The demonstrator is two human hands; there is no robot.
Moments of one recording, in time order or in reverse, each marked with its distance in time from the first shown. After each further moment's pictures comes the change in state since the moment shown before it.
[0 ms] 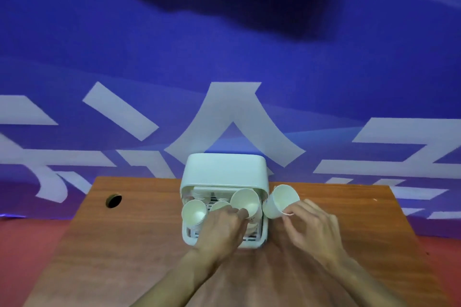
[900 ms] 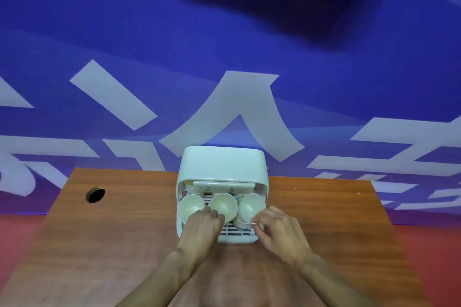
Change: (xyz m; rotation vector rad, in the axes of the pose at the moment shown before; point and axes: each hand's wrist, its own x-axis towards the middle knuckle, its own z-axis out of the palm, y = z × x) left_hand -0.018 -0.060 0.027 0.179 -0.158 0.107; right_hand -0.001 -0.049 0.056 0.003 -0.310 -0.042
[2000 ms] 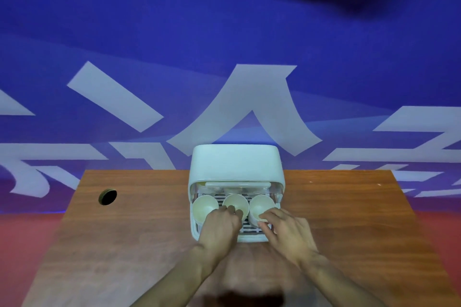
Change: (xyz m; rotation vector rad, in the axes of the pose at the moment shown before) left_hand 0.023 -0.006 0.017 -0.109 -0.091 -0.016; right_hand 0.015 -0.009 0.033 -0.106 -0.061 0.119
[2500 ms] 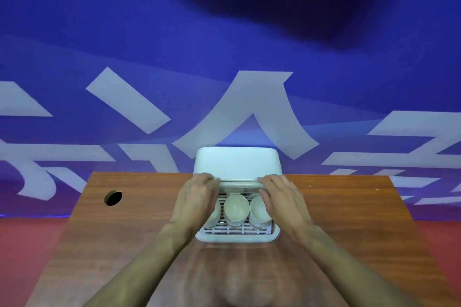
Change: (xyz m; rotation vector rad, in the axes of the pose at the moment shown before) left_hand -0.012 -0.056 -0.045 -0.177 0.471 -0.158; right_hand 0.046 -0.016 -0.043 0.000 0.189 -0.022
